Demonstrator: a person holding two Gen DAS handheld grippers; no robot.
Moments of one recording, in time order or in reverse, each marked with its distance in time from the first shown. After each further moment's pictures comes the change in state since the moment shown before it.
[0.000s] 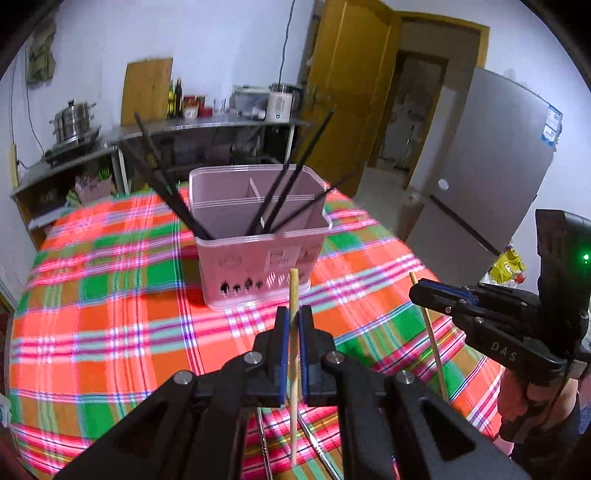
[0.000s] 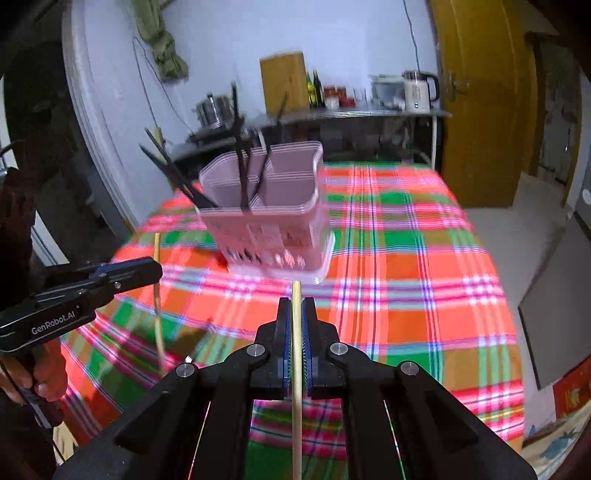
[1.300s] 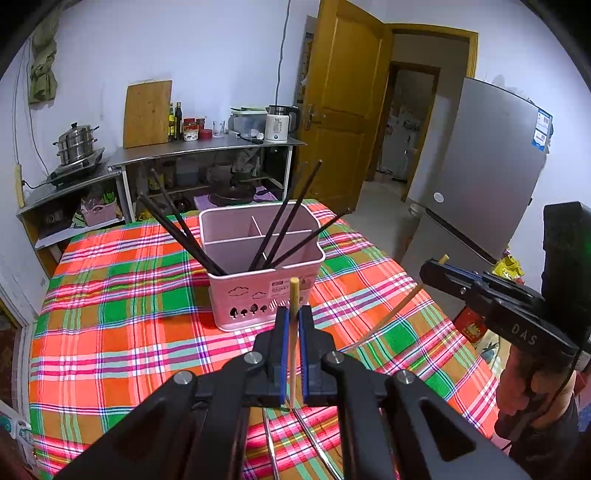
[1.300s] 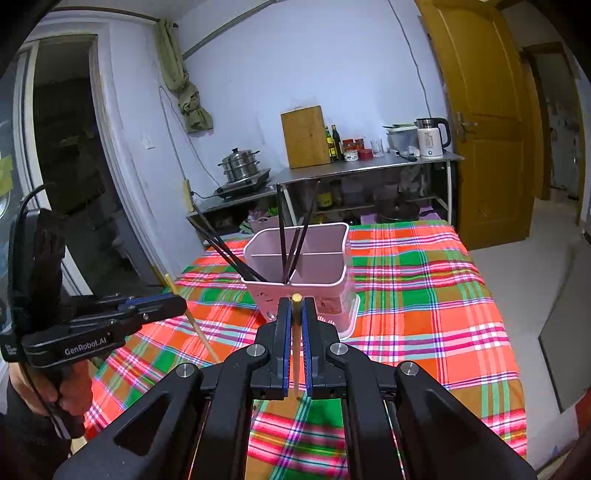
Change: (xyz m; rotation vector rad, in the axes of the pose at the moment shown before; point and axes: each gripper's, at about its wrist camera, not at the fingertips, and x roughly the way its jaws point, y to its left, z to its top) left arm -0.029 -0.004 0.010 0.030 -0.060 0.016; right arm -0.037 0.011 0.018 0.005 -0.181 0.088
